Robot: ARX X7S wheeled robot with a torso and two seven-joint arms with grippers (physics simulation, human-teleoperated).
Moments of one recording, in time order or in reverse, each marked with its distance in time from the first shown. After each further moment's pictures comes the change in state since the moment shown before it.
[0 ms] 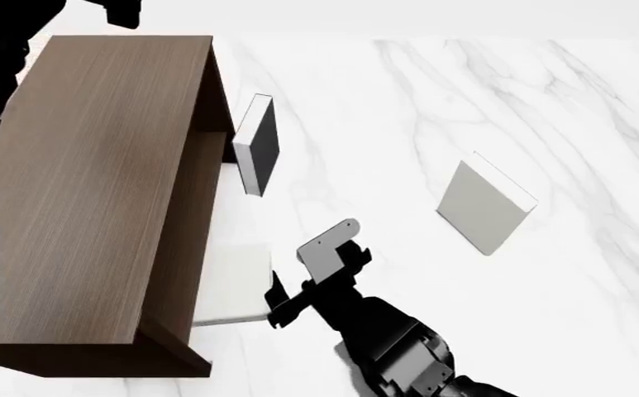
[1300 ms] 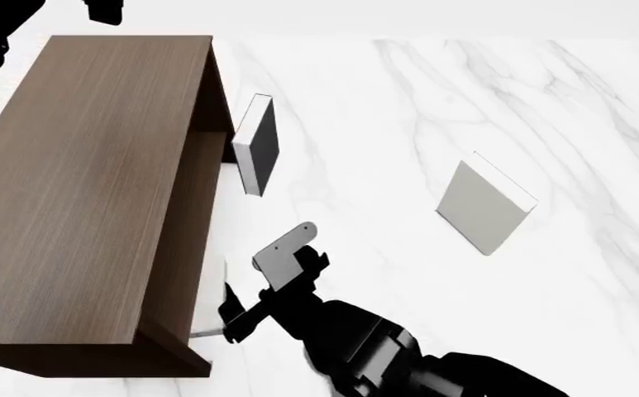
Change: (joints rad) left arm -0.007 -0.032 -0.007 0.014 -0.008 -0.020 -0.001; right arm 0.143 -0.066 -0.491 0.022 0.451 -0.165 0.089
